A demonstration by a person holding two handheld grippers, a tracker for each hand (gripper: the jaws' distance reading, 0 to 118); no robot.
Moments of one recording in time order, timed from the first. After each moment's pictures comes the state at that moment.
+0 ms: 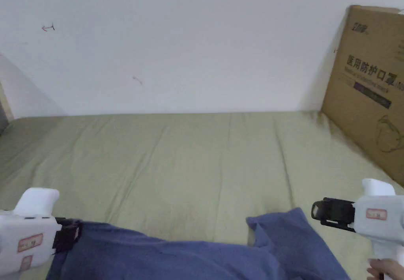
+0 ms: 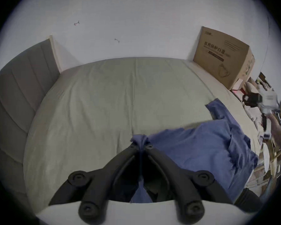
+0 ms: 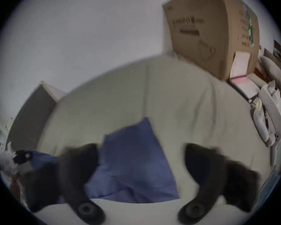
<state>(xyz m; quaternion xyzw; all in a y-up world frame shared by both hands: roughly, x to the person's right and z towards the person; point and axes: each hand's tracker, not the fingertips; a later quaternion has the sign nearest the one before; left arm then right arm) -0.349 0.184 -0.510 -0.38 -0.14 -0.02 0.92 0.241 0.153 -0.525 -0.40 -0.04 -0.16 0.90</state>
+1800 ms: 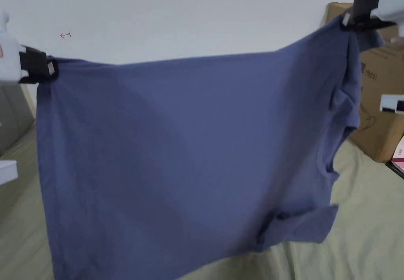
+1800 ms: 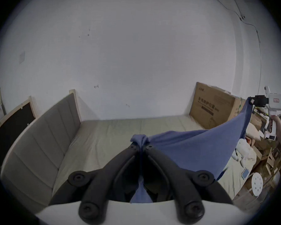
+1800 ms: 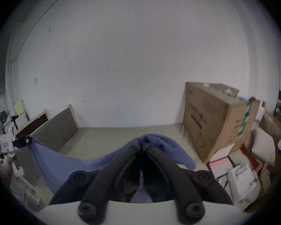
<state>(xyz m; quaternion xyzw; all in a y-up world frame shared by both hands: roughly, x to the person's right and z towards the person) -0.375 0.465 -0.441 -0.18 -0.10 0.01 0.98 0.211 0.527 -0.438 -0.16 0.02 -0.04 0.99</state>
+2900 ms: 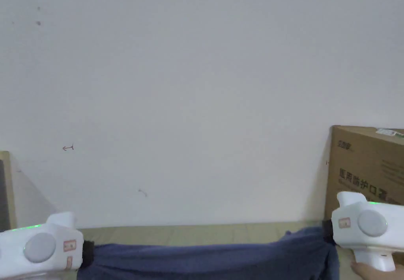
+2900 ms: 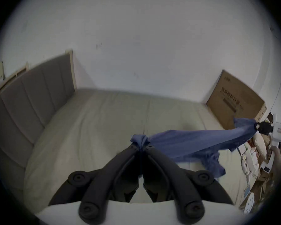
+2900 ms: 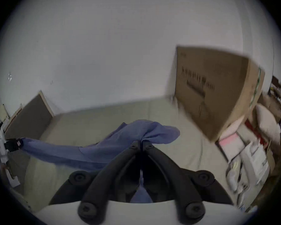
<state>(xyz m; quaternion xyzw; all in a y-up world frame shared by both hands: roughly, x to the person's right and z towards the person) -0.343 0.287 -0.629 -0.32 -0.05 0.08 0.94 0.213 0.311 -0.588 -0.30 -0.06 -0.08 0.95</state>
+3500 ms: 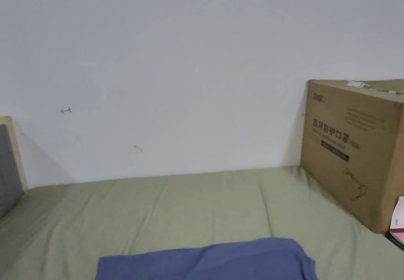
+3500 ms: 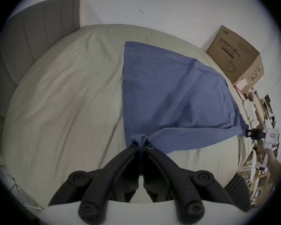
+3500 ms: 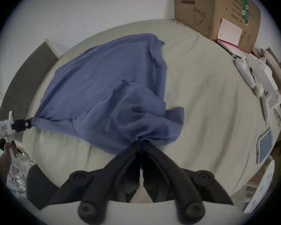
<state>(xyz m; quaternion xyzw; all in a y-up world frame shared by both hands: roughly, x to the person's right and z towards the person) -0.373 0.093 -0.342 -0.47 -0.07 0.08 0.88 0.234 0.091 -0.284 -0.49 0.01 -0.09 0.86</state>
